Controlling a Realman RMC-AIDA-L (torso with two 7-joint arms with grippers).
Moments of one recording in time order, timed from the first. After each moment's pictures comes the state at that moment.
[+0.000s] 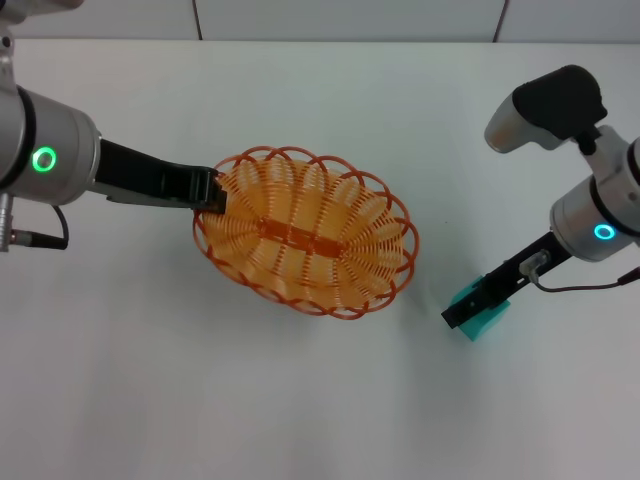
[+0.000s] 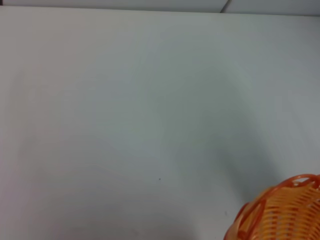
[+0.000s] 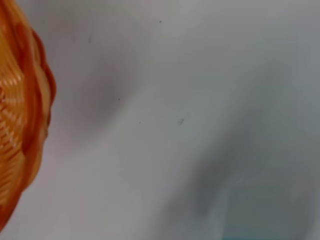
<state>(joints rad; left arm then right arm) -0.36 -2.05 1.46 1.76 -0.70 -1.50 -0.02 0.70 2.07 -1.38 -0.82 0.65 1.34 -0.61</state>
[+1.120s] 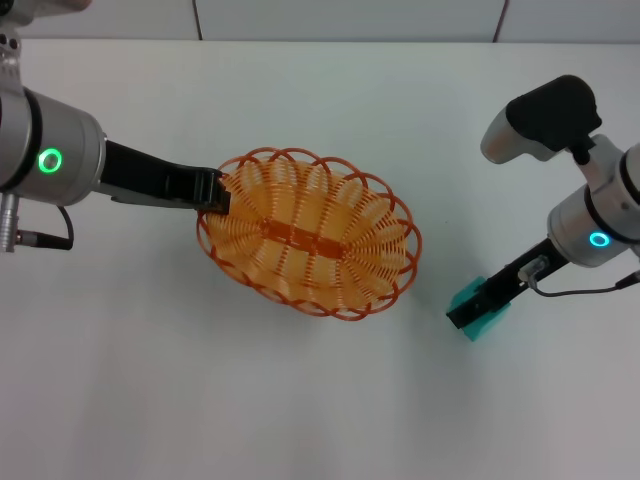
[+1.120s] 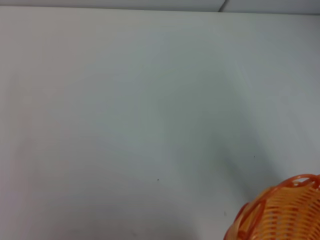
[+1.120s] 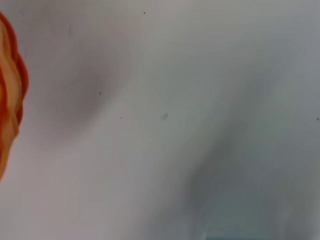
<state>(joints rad) -0.36 -2.05 1.47 1.75 -0.70 -1.49 -0.02 0.71 2.07 -1.41 -0.78 0.64 1.28 -0.61</state>
